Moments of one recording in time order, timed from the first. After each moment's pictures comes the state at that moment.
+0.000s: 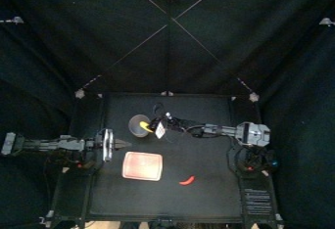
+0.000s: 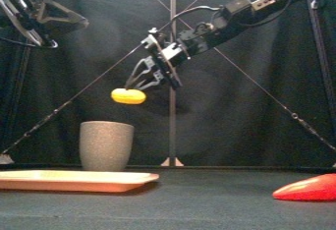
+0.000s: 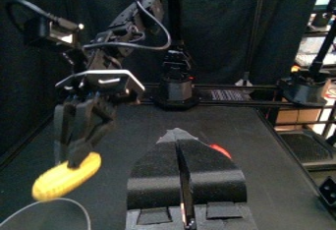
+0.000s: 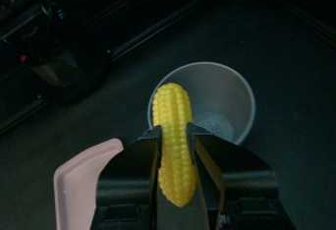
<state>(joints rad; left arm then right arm) 0.06 -0.99 1.23 0.00 -0.29 0.00 -0.27 0.25 0.10 0.21 0.14 0.13</state>
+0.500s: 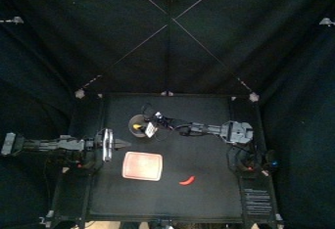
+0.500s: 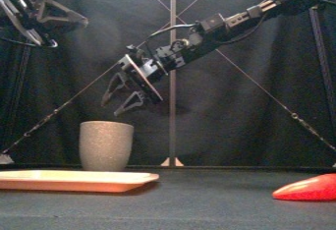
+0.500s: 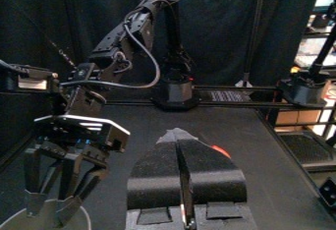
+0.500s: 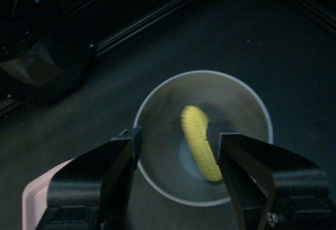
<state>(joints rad) 0.06 -1.00 1.23 0.00 -0.29 0.00 -0.30 0.41 -0.07 0.17 0.19 0.14</state>
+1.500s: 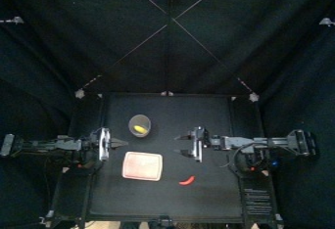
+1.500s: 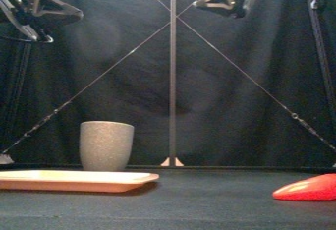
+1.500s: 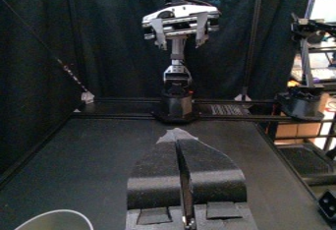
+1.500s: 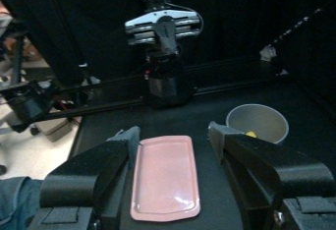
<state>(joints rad) 0.06 -1.07 1.24 0.01 -0.29 0.00 0.00 -0.56 0.69 0.01 -0.04 0.13</state>
